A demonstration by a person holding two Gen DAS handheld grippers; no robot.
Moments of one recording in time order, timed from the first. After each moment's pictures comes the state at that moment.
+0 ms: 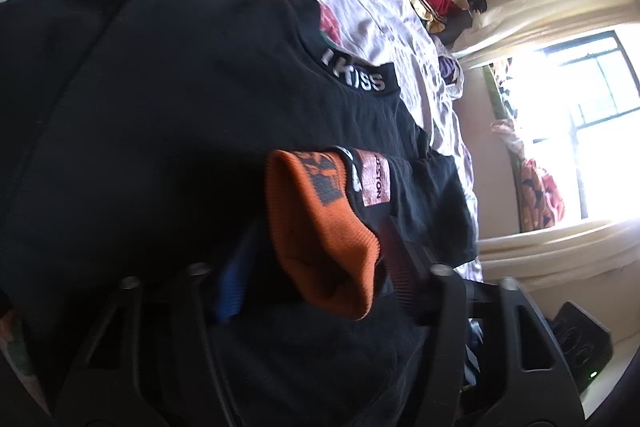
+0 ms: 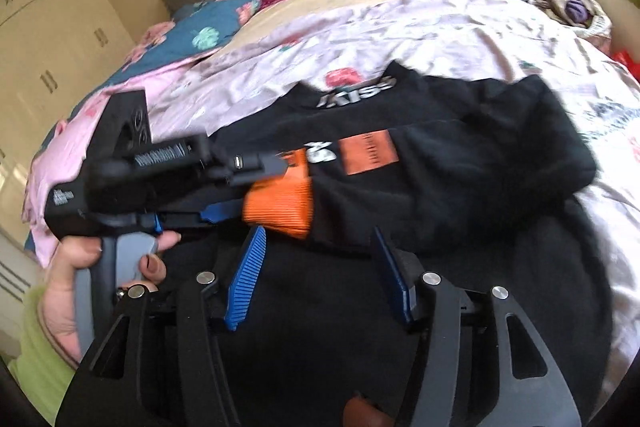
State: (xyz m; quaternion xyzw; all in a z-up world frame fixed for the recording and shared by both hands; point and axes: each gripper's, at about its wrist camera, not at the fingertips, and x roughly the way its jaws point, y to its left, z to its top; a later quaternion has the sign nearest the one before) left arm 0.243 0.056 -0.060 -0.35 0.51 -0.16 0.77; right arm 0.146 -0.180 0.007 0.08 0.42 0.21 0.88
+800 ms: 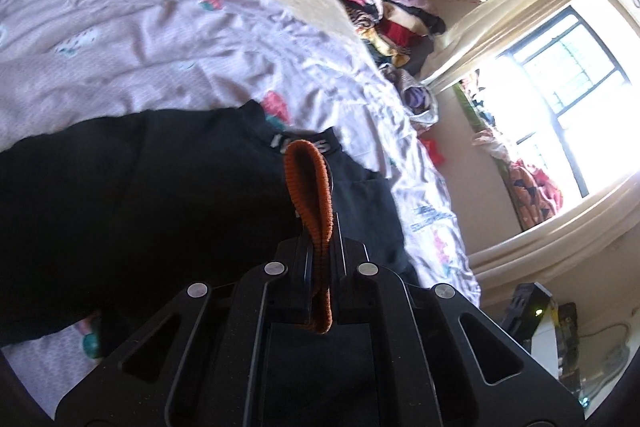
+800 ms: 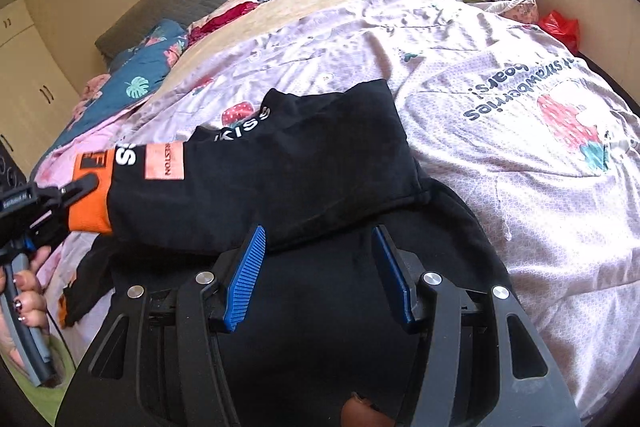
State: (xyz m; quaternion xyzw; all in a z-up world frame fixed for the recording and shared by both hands) left arm 0.207 0.085 0.017 -0.30 0.42 -0.17 0.84; right arm 0.150 -0.258 0.005 0.13 0.42 0.11 0.89
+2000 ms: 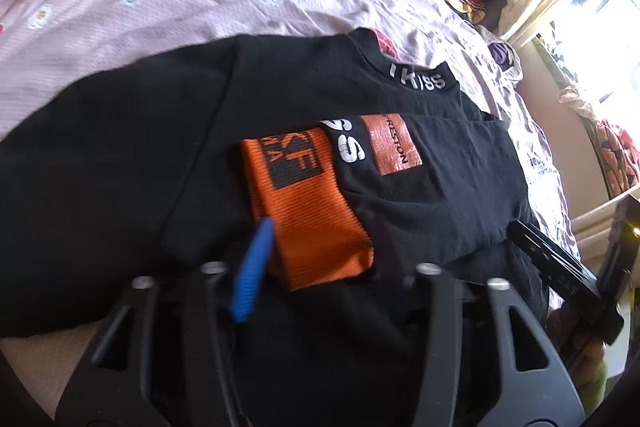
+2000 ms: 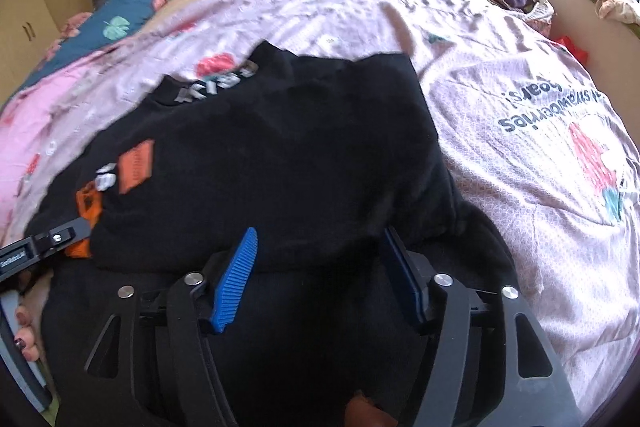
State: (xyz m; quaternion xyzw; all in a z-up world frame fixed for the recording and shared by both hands) left arm 0.197 0.085 -0.042 -0.19 0.49 -0.05 0.85; right arm 0.191 -0.223 -0.021 0.03 0.46 0.10 0.88
